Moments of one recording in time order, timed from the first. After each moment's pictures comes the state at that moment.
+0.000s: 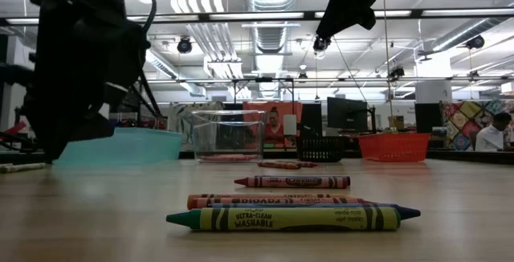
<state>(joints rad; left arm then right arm) -0.23 1.64 0.79 -1.12 -0.27 -1.38 -0.14 1.29 1.21 -0.69 0.21 0.30</state>
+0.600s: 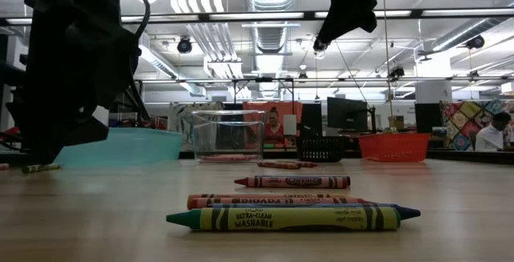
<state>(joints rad) -0.25 1.64 0.76 -1.14 -0.26 -1.48 -0.13 1.29 1.19 -0.69 0.21 0.29</state>
